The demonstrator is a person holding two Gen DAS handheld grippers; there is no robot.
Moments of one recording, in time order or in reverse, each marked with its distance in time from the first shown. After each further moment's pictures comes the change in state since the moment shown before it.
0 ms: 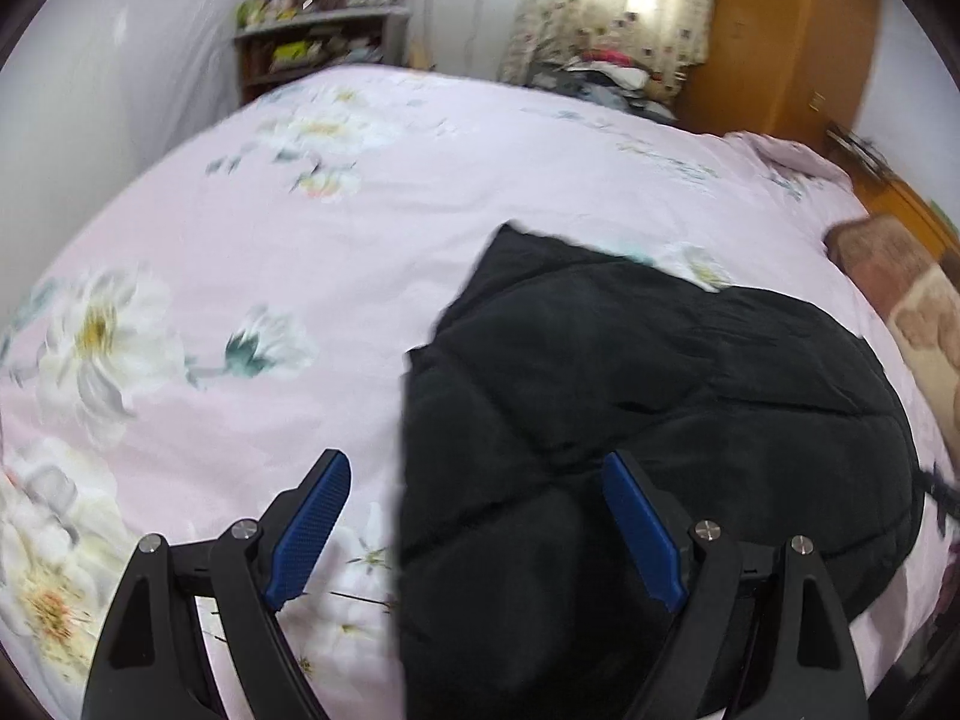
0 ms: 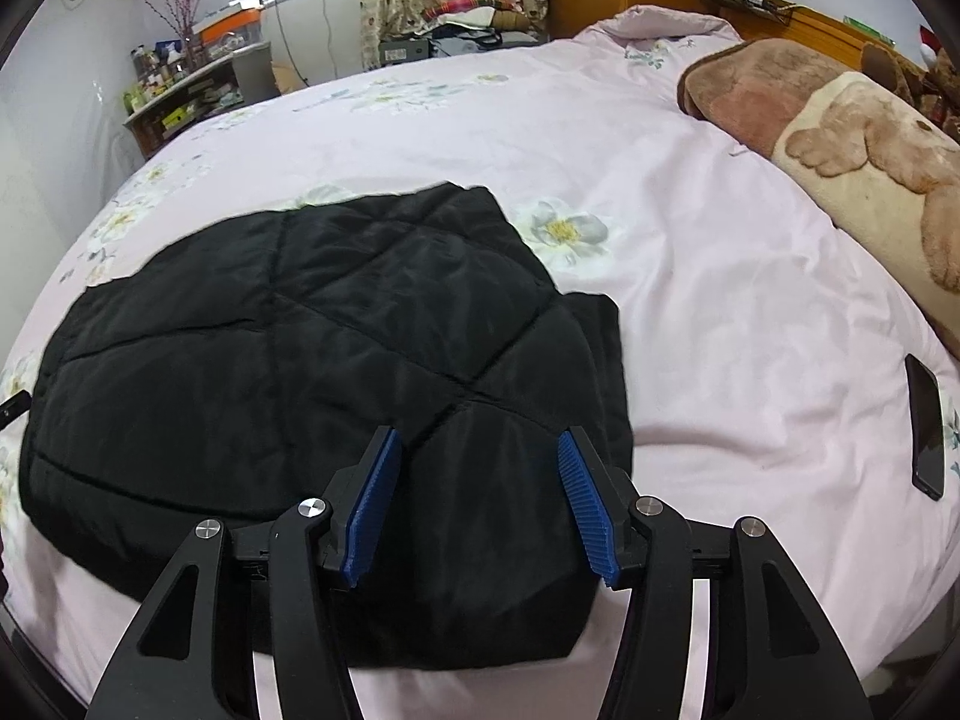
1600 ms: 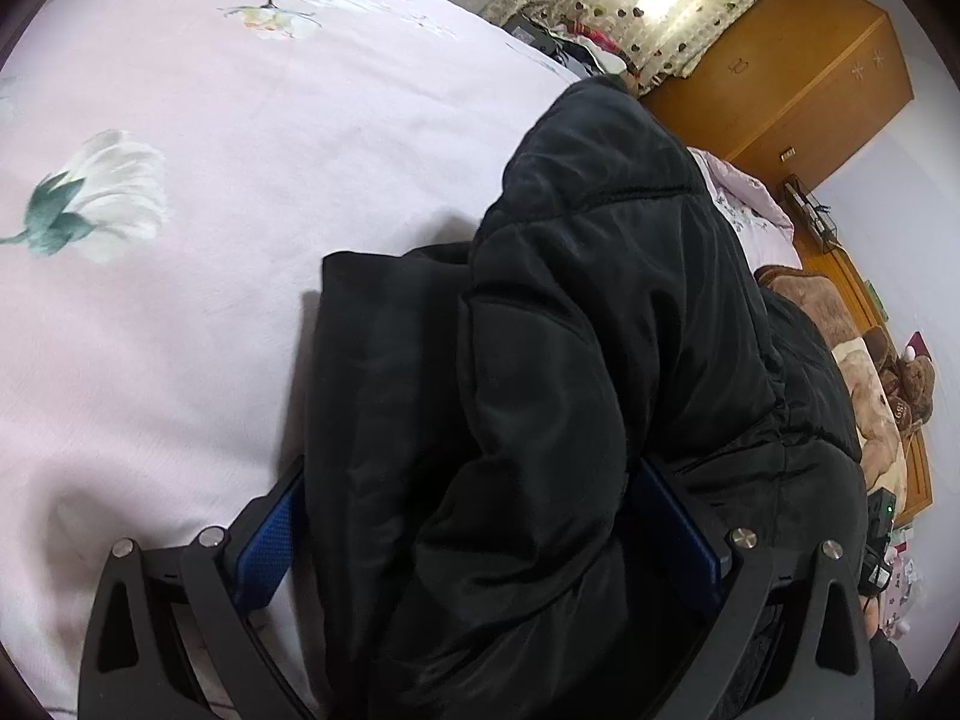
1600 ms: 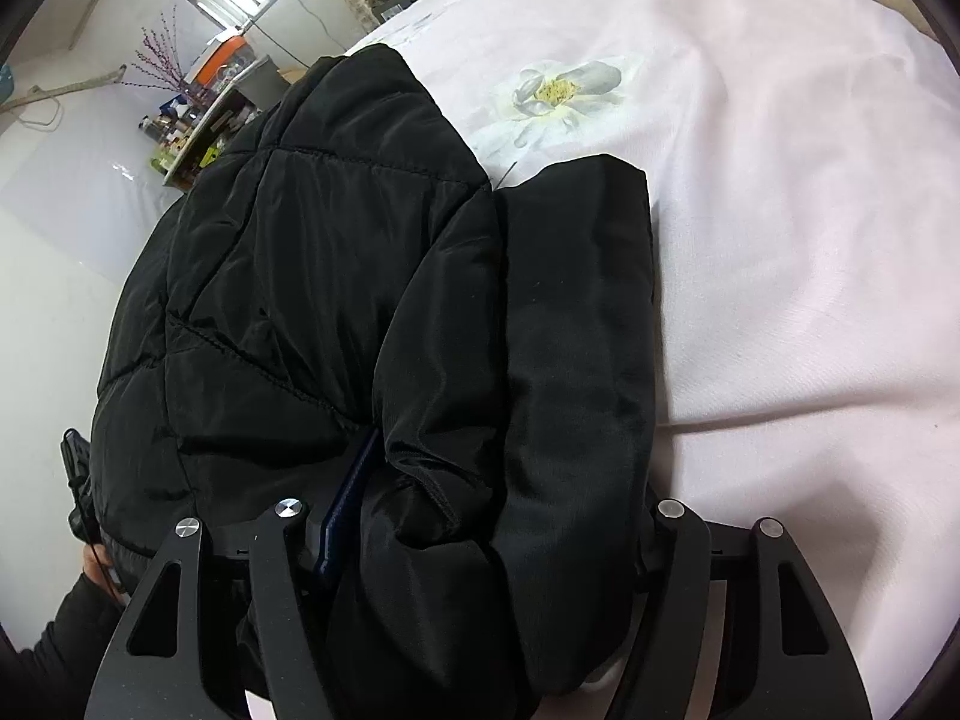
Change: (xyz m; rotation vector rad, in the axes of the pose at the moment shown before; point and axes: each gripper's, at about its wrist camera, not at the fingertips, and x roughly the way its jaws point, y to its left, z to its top) left arm 0.091 0.030 -0.006 -0.172 0.147 -0.360; right arm 0.084 -0.063 -0.010 0.246 0.178 0.368
